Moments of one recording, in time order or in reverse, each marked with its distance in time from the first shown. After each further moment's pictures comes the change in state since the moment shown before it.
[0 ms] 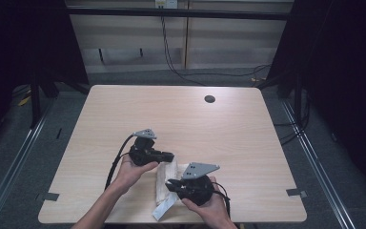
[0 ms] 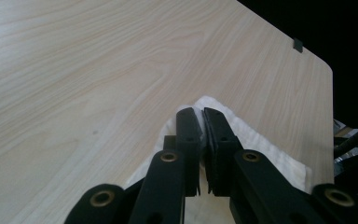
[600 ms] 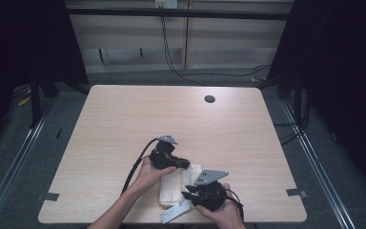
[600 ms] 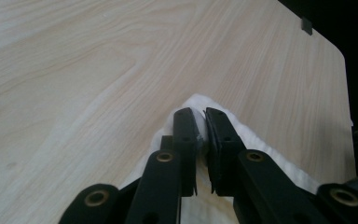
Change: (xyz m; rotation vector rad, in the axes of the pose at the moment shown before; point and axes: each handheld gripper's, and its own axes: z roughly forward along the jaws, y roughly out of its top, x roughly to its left) left arm -0.004 -0.001 0.064 0.087 -0.048 -0.020; right arm -0.019 -0.042 -0.011 0.147 -0.090 0.025
